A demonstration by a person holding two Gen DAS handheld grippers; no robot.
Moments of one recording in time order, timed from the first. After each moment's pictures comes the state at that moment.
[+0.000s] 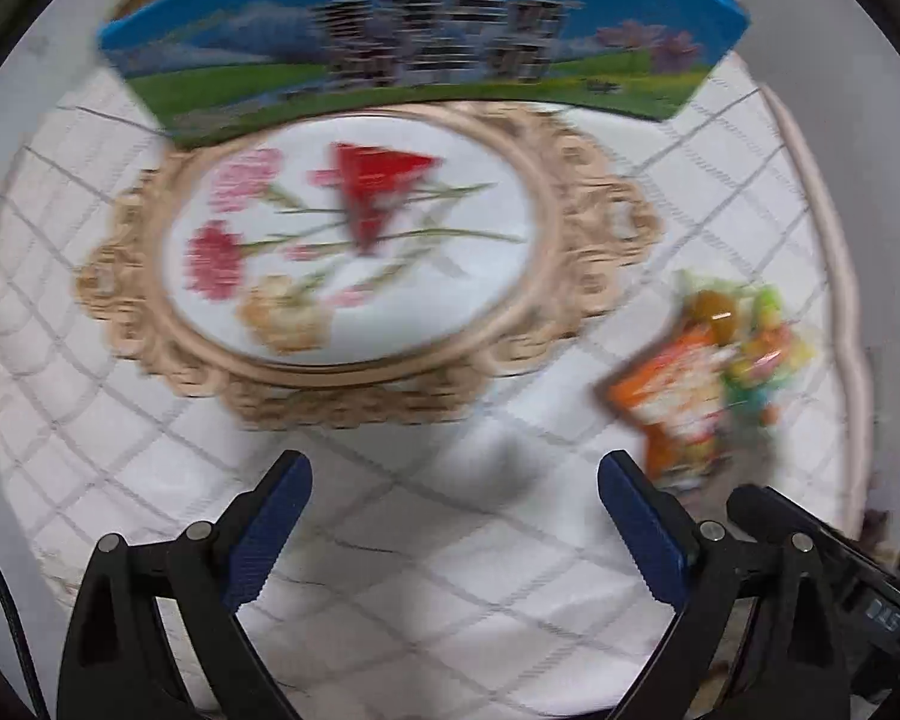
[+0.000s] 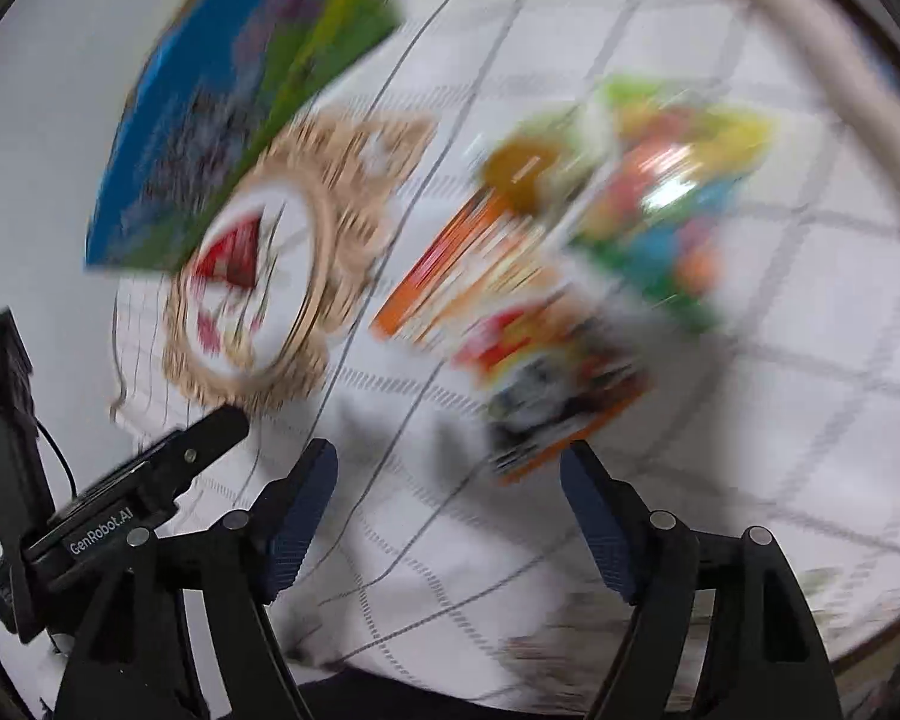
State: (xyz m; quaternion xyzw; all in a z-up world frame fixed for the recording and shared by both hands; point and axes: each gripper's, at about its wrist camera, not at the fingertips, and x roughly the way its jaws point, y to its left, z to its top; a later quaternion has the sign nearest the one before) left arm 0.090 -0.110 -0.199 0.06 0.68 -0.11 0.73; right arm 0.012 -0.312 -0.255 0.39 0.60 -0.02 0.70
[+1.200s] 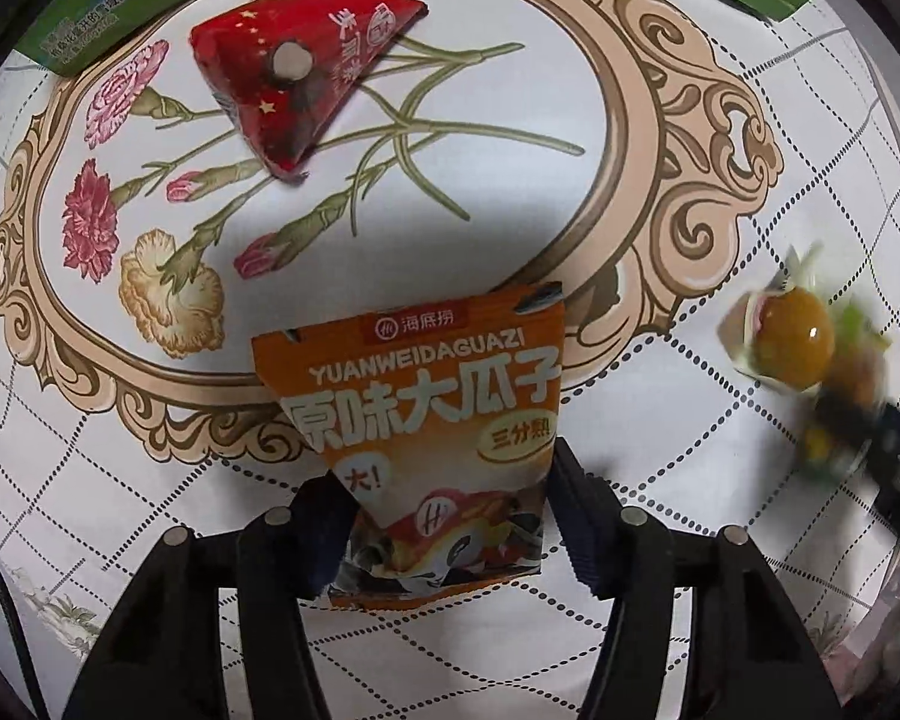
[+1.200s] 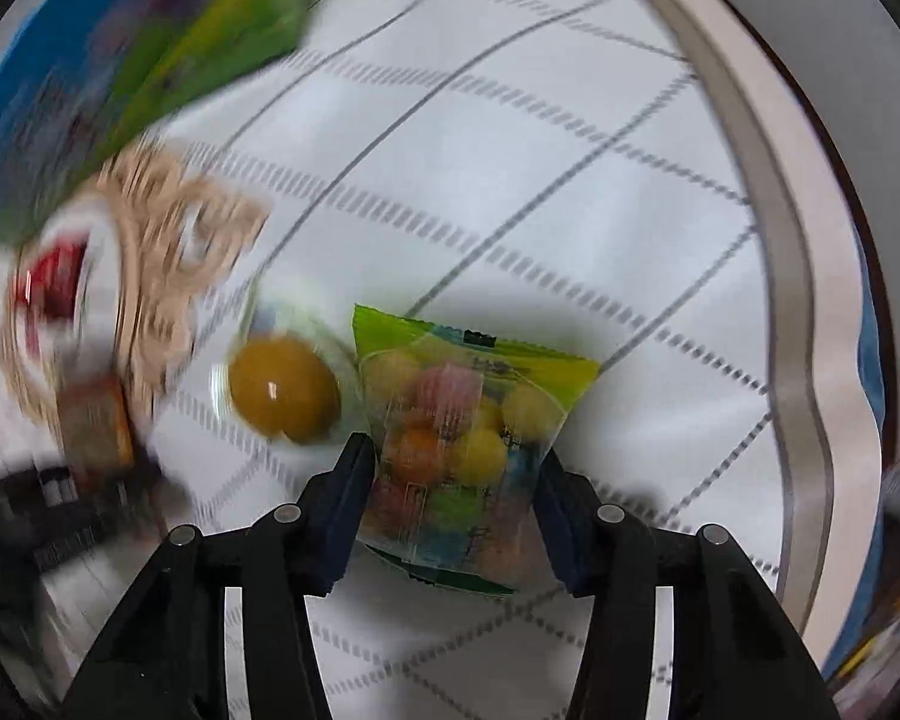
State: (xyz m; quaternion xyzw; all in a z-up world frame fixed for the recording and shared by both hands) left arm 0.103 -0.132 -0.287 0.09 0.73 -0.08 0.67; right arm 0.097 -0.330 -0.302 0.14 0.68 -0.05 0.72
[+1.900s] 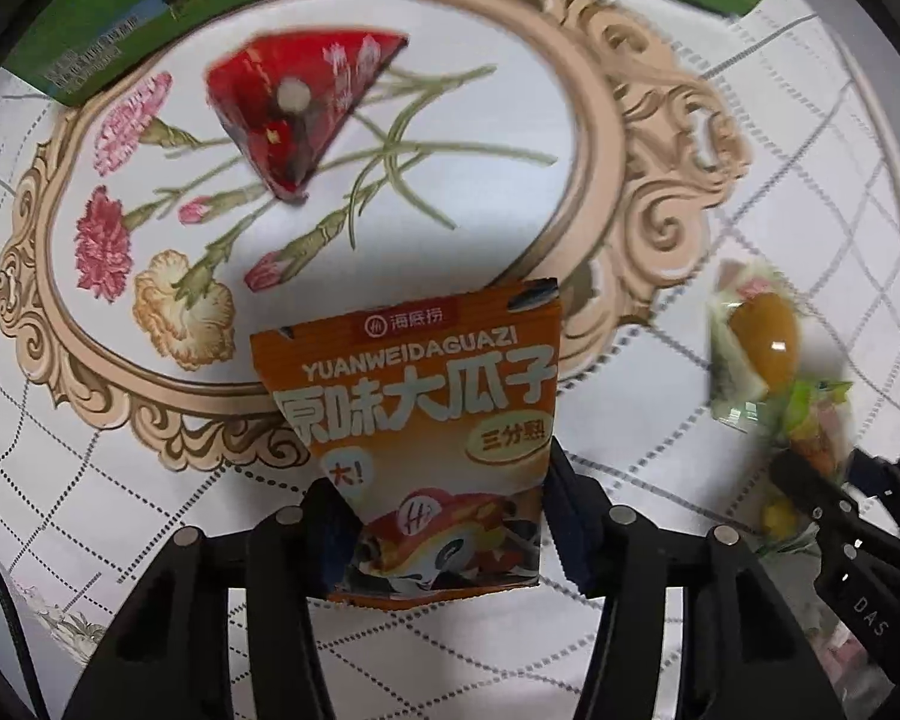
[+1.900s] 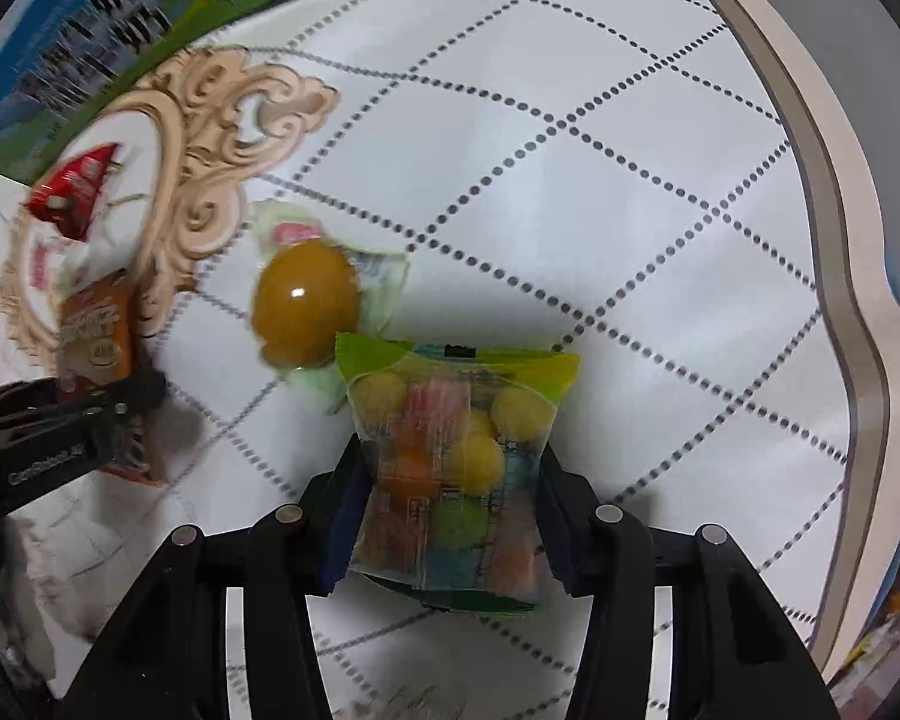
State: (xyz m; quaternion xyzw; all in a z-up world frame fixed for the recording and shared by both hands) left arm 0.107 -0.134 -0.250 0.10 0.72 -0.10 0.68; right arm 0.062 -0.298 -0.307 0.17 0.68 -0.04 0.71
